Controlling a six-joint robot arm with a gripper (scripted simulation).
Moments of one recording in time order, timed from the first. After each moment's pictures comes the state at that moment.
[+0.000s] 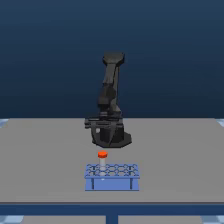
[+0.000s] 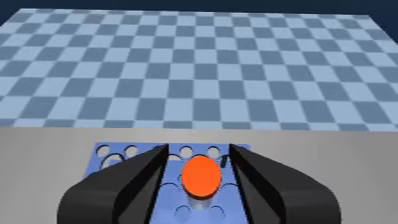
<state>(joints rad) -0.16 -0.37 0.94 -1.02 -0.17 0.92</state>
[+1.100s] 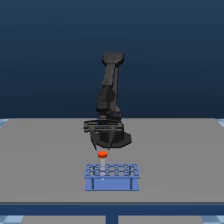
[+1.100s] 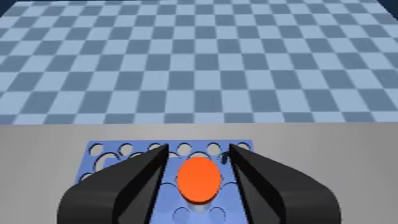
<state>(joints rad) -0.17 -0.30 0.91 -1.06 -0.17 0.98</state>
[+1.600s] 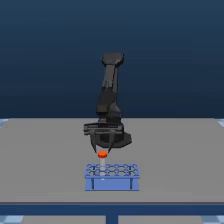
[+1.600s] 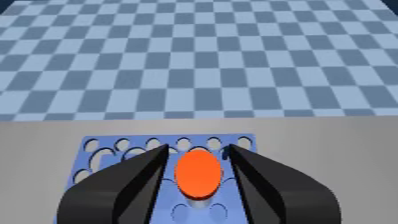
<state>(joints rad) -0.17 -0.27 0.93 -0.84 -0.19 0.75</state>
